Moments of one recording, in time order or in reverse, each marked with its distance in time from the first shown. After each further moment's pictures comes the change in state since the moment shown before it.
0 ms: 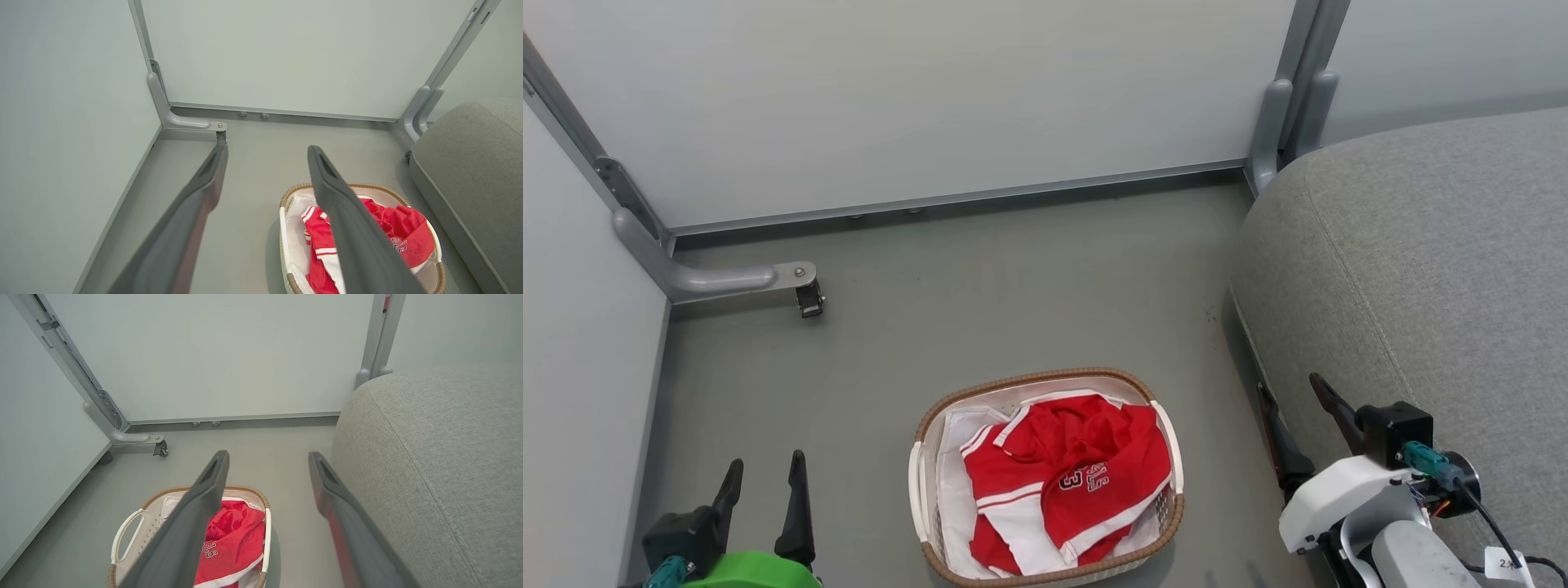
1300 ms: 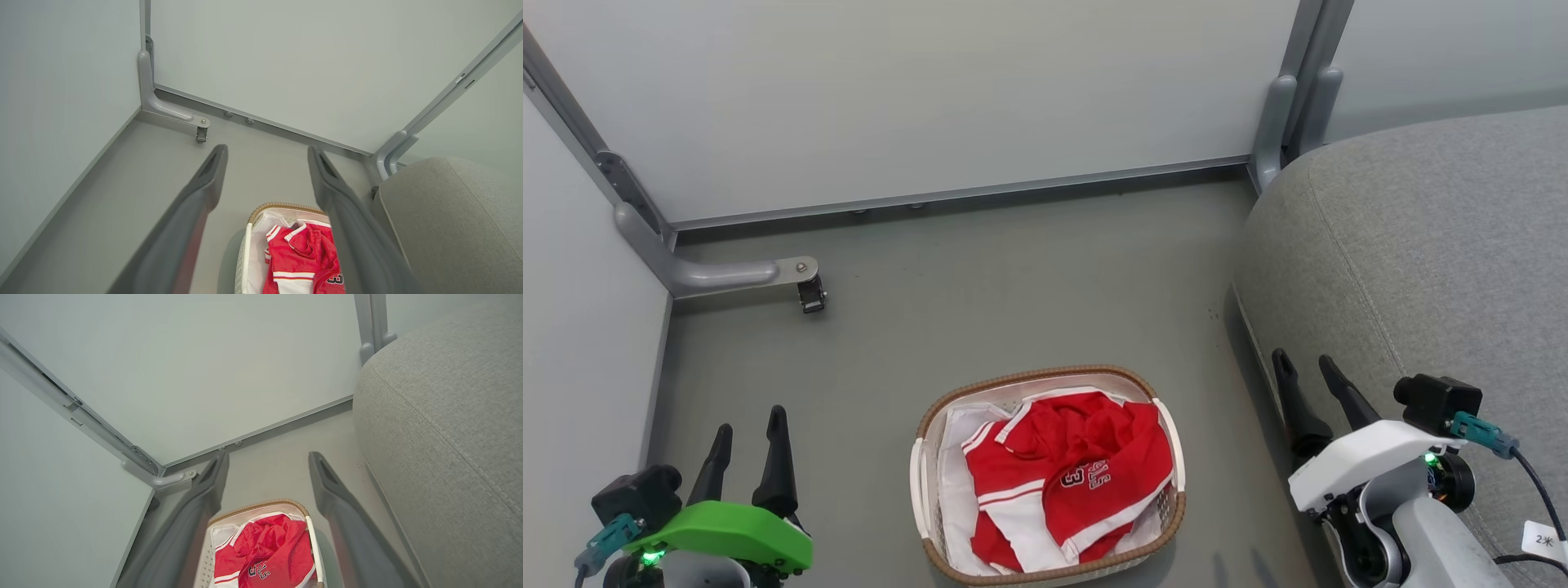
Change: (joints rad) left arm -0.080 0.025 -0.013 -0.008 -0.290 0.003 0.088; right arm -0.021 -0.011 -0.004 -0.064 0.352 0.000 0.086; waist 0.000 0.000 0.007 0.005
